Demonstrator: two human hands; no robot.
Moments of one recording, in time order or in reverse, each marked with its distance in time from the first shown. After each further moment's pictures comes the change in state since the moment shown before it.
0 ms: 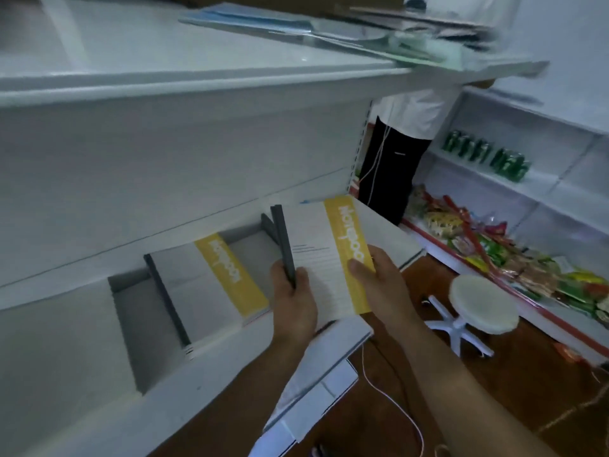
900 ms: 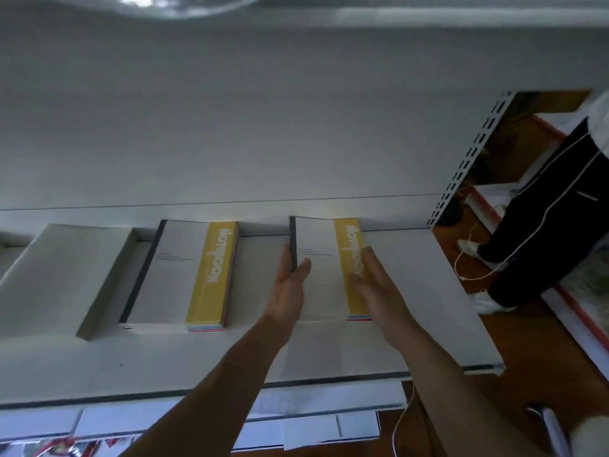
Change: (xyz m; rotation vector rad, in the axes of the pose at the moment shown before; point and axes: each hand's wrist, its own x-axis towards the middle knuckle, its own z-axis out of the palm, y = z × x) left_hand 0.115 -0.045 0.083 -0.162 0.330 -0.187; right_hand 0.192 0.065 0.000 0.135 -0.702 0.073
